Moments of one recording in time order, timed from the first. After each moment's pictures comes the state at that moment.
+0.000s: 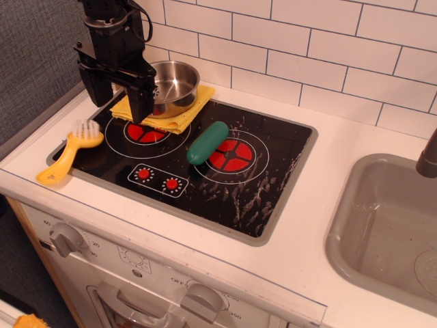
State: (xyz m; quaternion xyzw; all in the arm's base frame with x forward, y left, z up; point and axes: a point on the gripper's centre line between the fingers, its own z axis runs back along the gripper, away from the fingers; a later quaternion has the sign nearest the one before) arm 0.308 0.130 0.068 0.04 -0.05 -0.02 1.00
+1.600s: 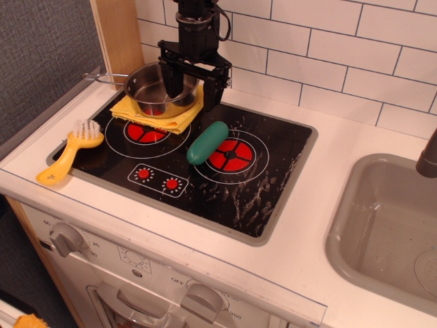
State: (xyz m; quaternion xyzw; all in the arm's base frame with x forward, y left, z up) arm 0.401 0.093 0.031 0.02 0.00 -0.03 1.00
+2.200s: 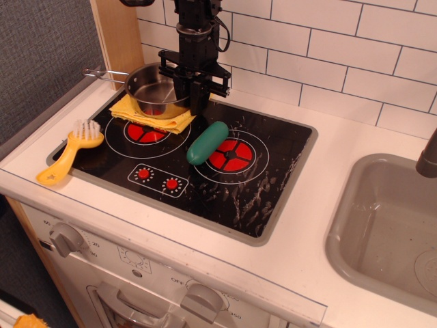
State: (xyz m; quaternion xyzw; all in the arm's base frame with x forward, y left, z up) arm 0.400 0.094 0.018 0.03 0.01 -0.03 1.00
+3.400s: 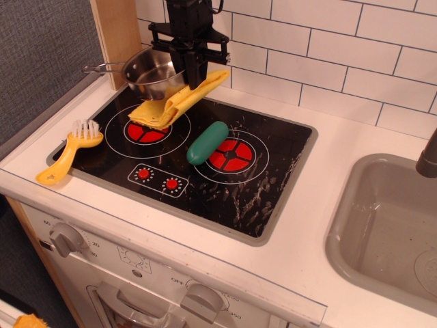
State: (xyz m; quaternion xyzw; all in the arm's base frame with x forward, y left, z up) arm 0.389 0.087 0.065 -0.01 -0.04 -0.01 1.00
